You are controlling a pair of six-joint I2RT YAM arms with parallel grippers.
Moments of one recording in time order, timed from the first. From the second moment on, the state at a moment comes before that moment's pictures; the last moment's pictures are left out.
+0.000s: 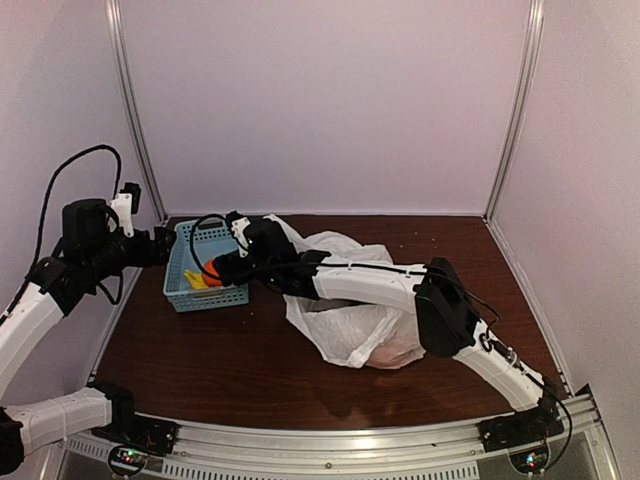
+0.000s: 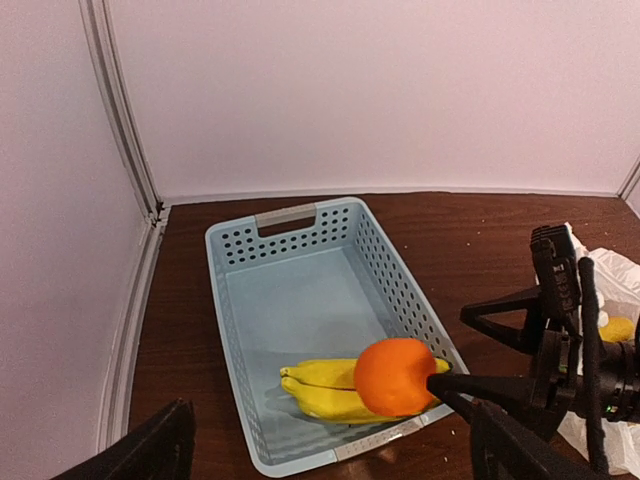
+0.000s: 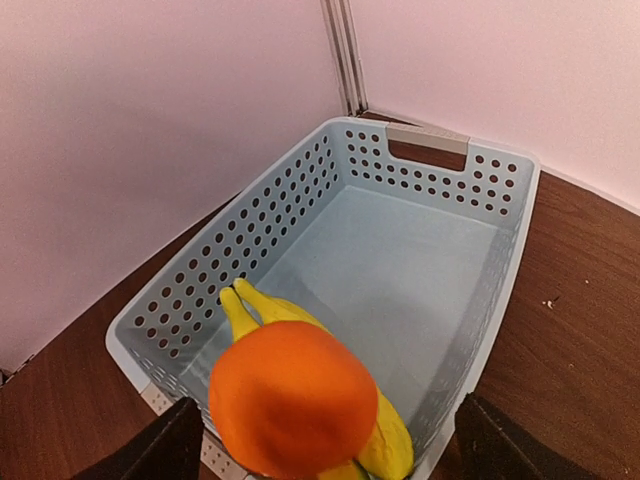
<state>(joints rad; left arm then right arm) -0.24 0.82 0.82 -0.38 -0.07 -0.10 1.03 2.62 2.35 -0.06 0.14 0.27</state>
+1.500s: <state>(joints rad) -0.41 1.15 0.88 -0.22 0.36 -0.18 1.11 1.70 1.52 -0.30 0.27 0.23</state>
